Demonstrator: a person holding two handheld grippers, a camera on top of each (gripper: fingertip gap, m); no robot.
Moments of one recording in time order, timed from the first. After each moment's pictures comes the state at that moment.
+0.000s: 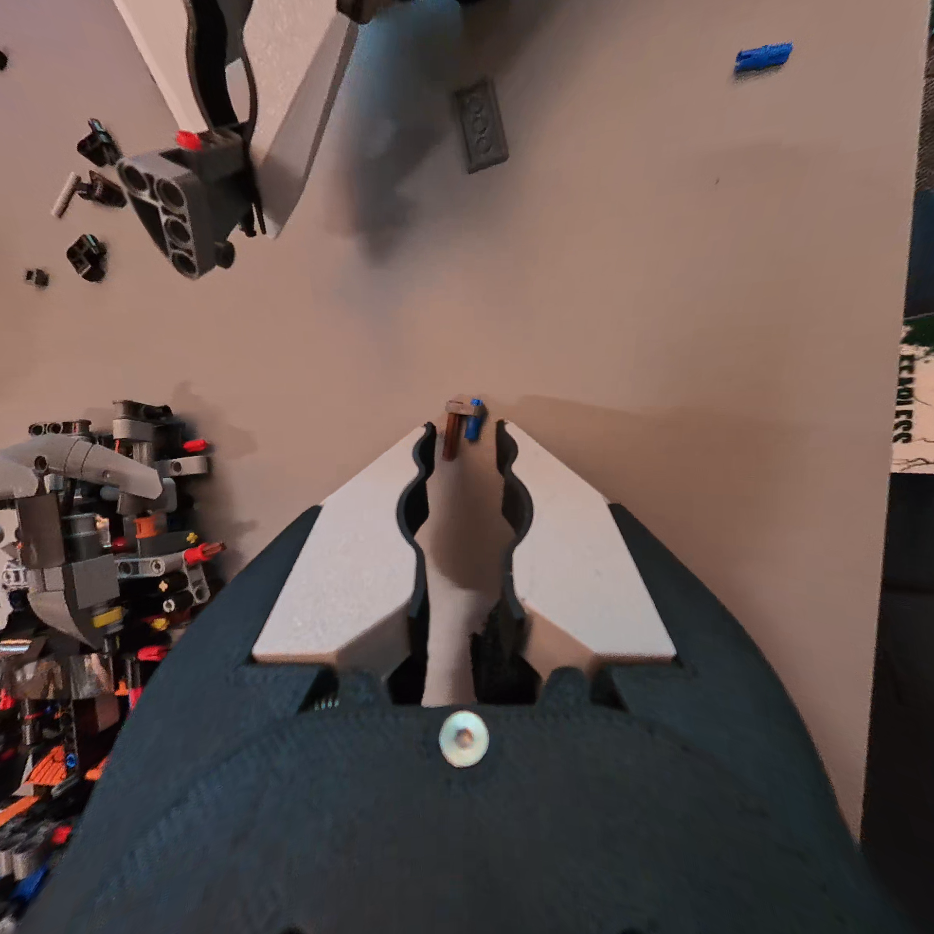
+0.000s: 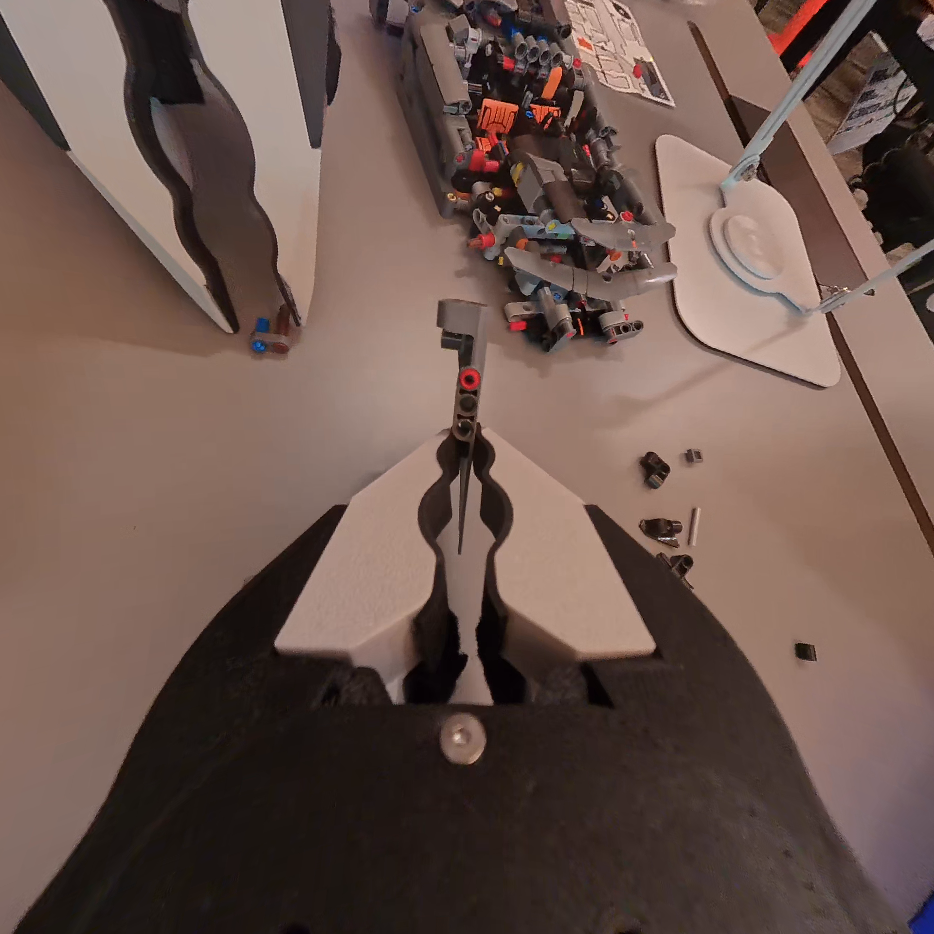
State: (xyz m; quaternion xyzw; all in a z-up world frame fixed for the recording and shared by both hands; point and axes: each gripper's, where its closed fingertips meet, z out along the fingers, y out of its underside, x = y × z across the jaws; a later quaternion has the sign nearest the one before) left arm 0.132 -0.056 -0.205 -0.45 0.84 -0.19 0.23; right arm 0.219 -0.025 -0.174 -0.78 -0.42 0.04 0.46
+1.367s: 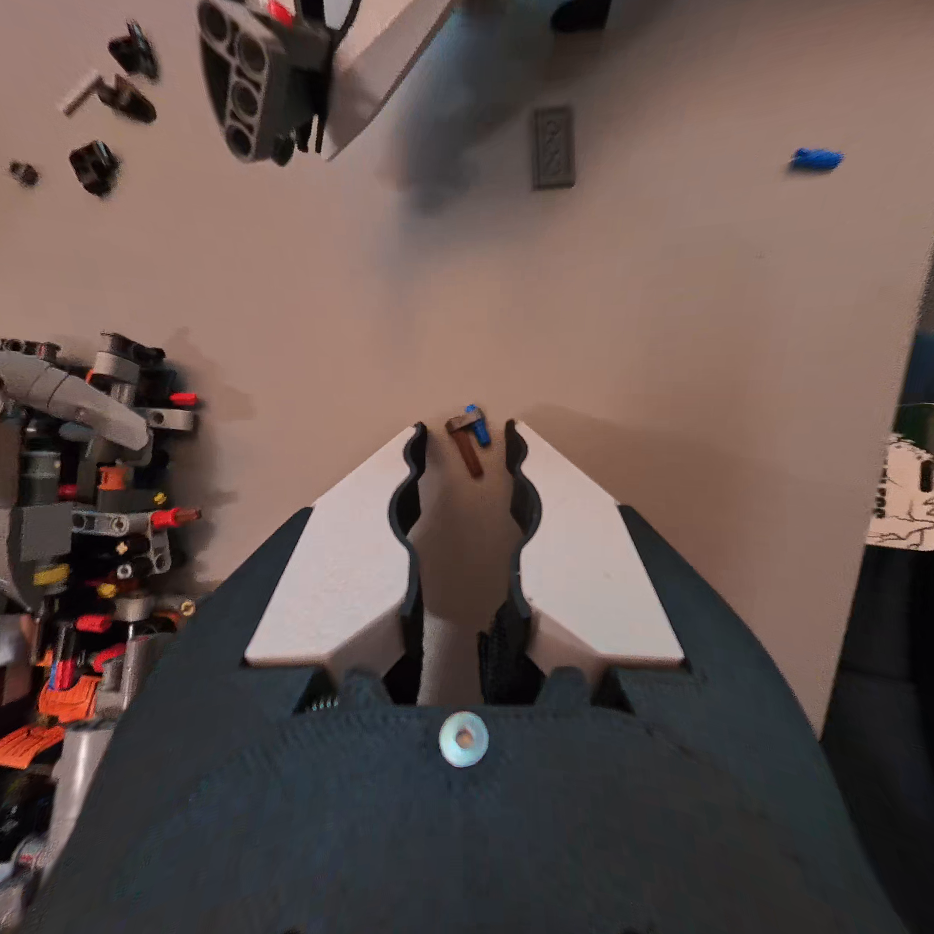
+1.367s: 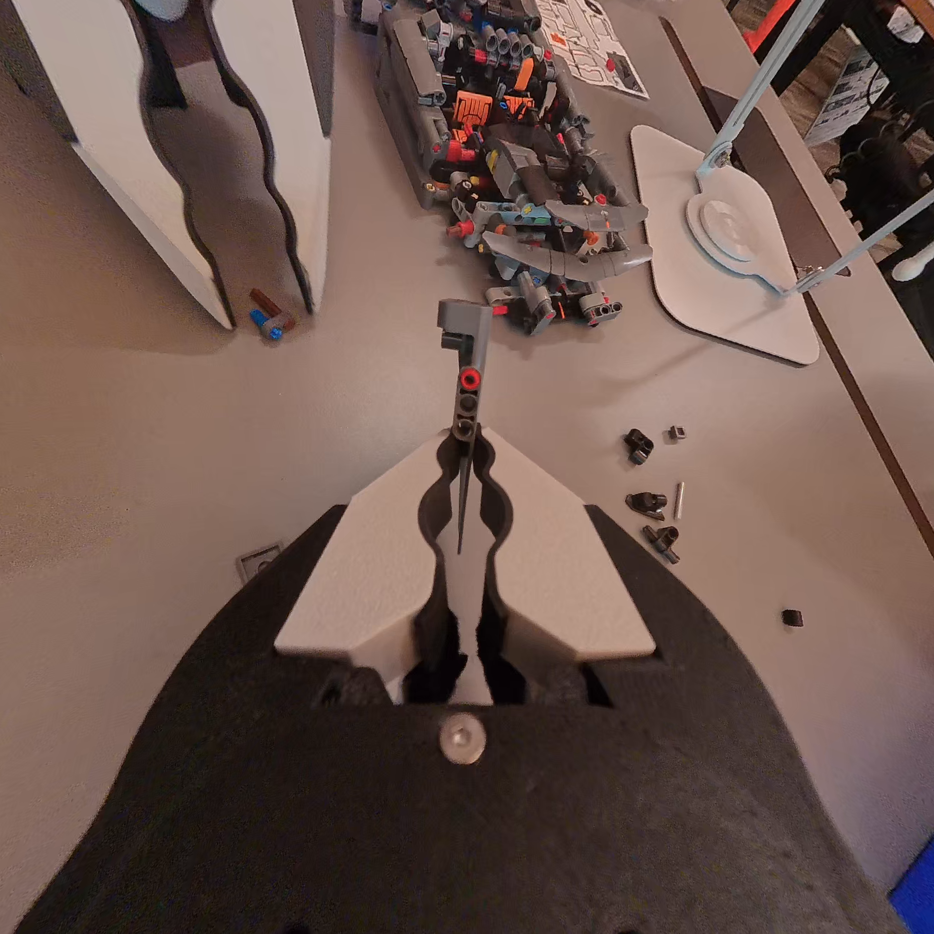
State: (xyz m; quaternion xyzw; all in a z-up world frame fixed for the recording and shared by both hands) left arm 0.140 -0.050 -0.207 -0.54 0.79 -0.22 0.21; right arm 0.231 -0.029 -0.171 -0.78 -0.40 0.04 0.47
